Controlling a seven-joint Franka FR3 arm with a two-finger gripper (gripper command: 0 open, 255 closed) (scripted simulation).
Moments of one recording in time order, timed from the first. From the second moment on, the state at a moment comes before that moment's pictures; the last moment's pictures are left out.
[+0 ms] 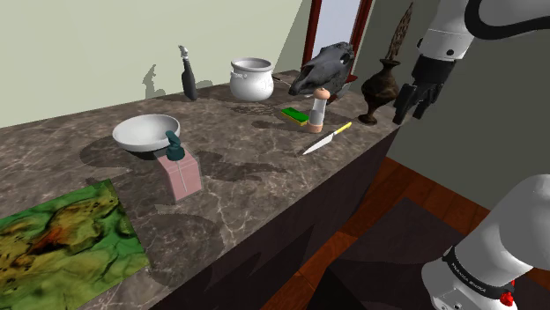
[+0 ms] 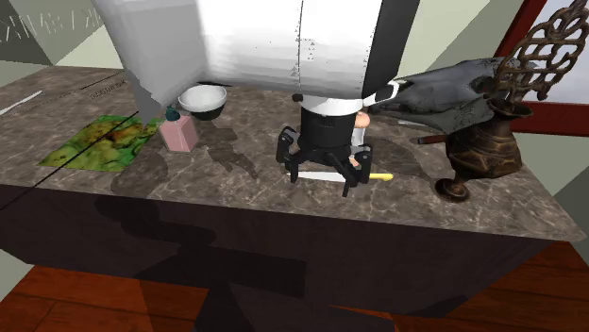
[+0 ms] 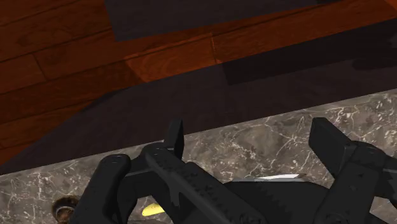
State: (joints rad) arm 0.02 -0.75 -0.06 -2.44 -0.03 1.67 0.11
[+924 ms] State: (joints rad) arm -0.11 -0.33 0.10 -2.35 0.04 2.01 0.75
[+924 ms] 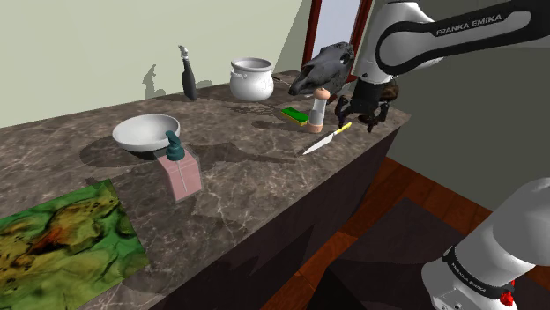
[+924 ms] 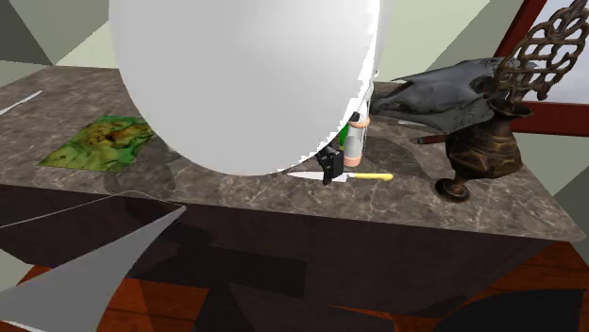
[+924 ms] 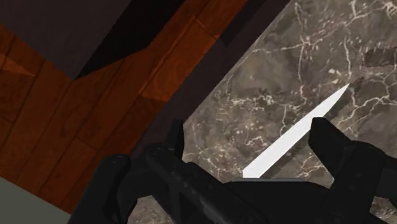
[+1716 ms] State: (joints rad) arm -0.20 0.10 0.10 -2.10 -0.04 2.20 1.35
